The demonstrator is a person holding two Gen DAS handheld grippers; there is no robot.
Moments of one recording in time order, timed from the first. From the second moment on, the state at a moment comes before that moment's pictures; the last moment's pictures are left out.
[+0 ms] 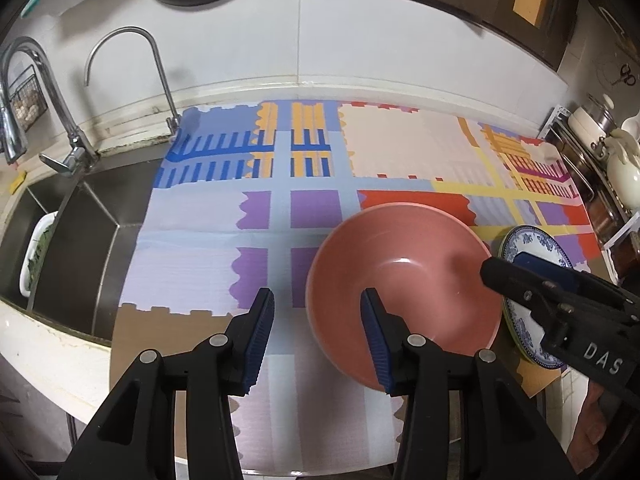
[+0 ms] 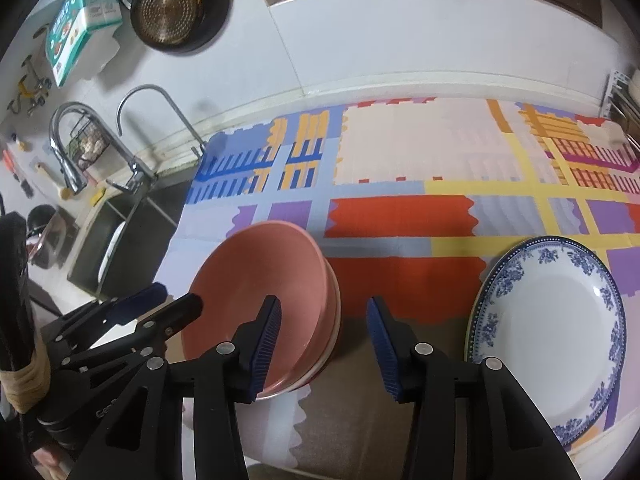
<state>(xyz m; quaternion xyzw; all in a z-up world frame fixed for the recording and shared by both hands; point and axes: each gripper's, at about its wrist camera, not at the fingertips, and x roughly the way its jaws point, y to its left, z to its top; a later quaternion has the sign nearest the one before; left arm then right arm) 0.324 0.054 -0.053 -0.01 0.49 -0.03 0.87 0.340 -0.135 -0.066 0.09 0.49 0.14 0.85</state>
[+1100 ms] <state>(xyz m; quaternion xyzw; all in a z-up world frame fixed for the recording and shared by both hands) 0.366 0.065 -0.104 -0.04 0.57 -0.13 0.81 0.344 -0.133 -0.113 0.20 0.56 0.05 0.80</state>
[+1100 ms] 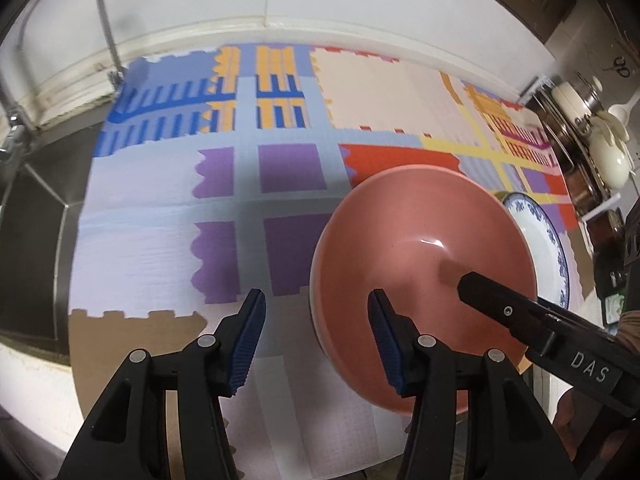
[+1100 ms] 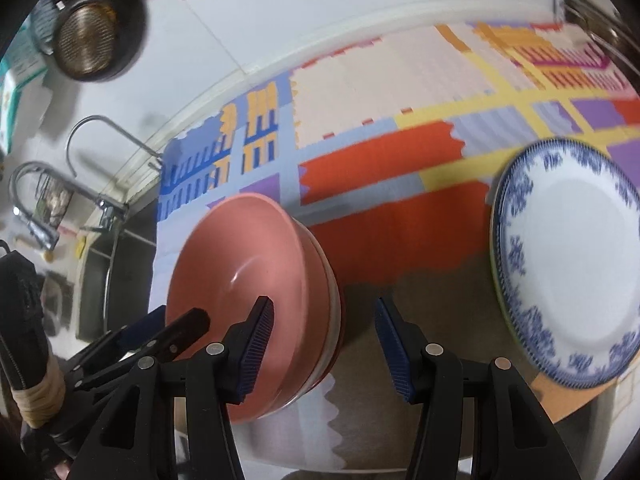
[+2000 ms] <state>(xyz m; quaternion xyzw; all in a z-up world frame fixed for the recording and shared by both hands) 0.383 0.057 -0.125 -0.03 0.61 -0.22 0.76 0.333 -0.114 -0.133 0.26 0.59 -0.01 0.77</state>
